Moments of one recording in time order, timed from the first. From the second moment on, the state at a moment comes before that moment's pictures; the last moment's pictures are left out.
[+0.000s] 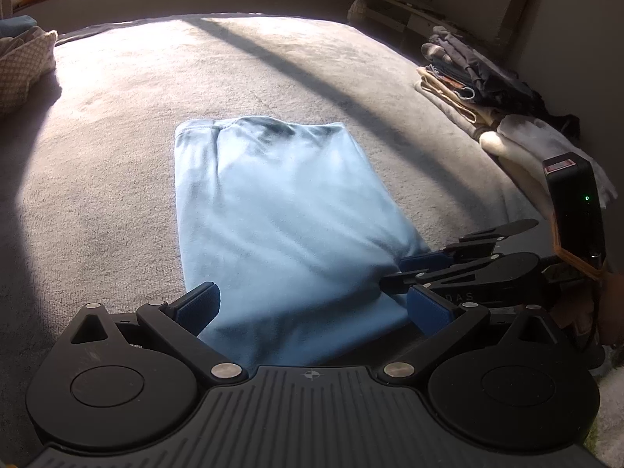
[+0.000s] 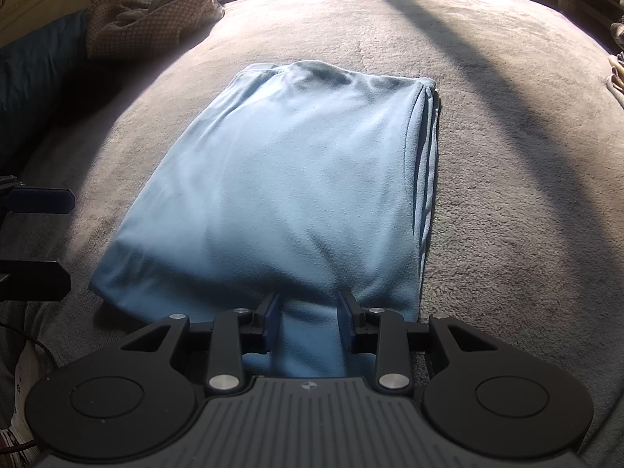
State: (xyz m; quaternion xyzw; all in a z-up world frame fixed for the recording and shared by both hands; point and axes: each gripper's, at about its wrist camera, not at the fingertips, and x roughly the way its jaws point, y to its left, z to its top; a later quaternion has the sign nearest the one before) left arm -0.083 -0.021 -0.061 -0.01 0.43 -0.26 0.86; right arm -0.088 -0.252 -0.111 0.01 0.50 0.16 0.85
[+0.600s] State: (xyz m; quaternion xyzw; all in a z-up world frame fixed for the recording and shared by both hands) left arm -0.069 -0.004 -0.074 -0.05 0.47 -0.22 0.86; right arm -0.088 -0.250 -0.112 0.01 0.50 0.16 0.85
